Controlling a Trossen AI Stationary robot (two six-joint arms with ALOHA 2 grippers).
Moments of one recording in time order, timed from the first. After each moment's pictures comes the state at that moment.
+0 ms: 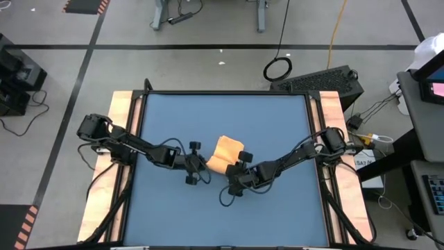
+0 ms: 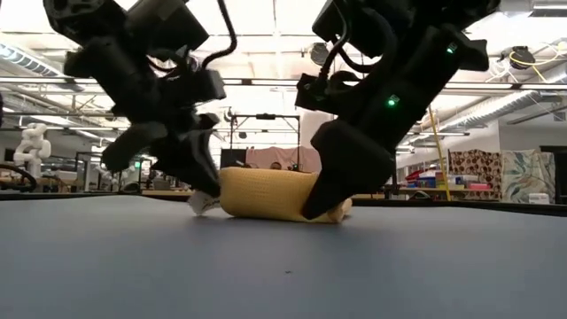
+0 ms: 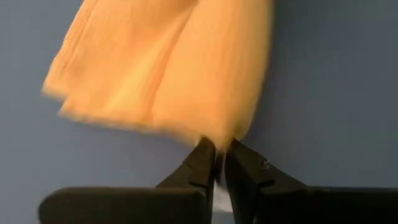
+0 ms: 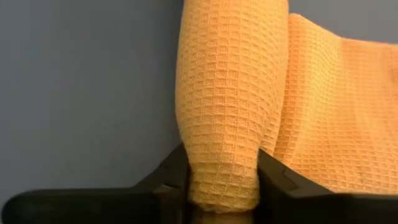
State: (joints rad) left arm -0.19 1.60 0.67 0.08 -0.25 0.15; right arm 0.32 1.99 1.11 -0.22 0.47 0.47
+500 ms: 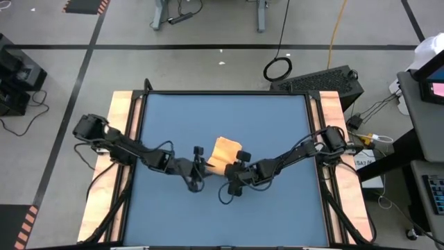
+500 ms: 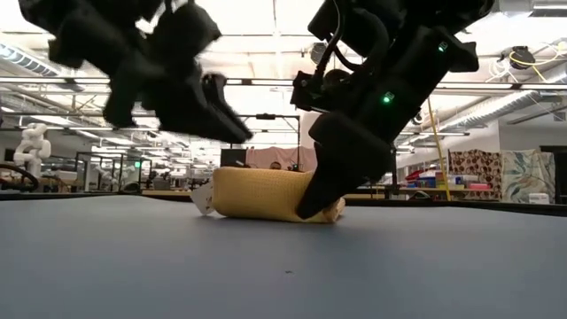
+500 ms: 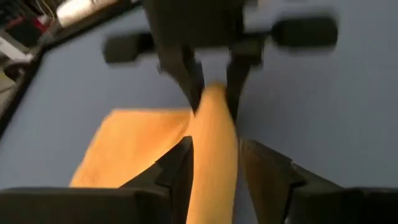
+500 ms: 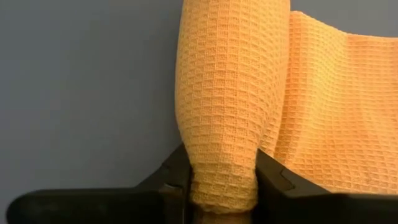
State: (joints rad) left arm -0.29 1.53 0.63 0.34 -0.29 0.22; right arm 0.30 1.99 1.11 -0.18 0.41 0.43
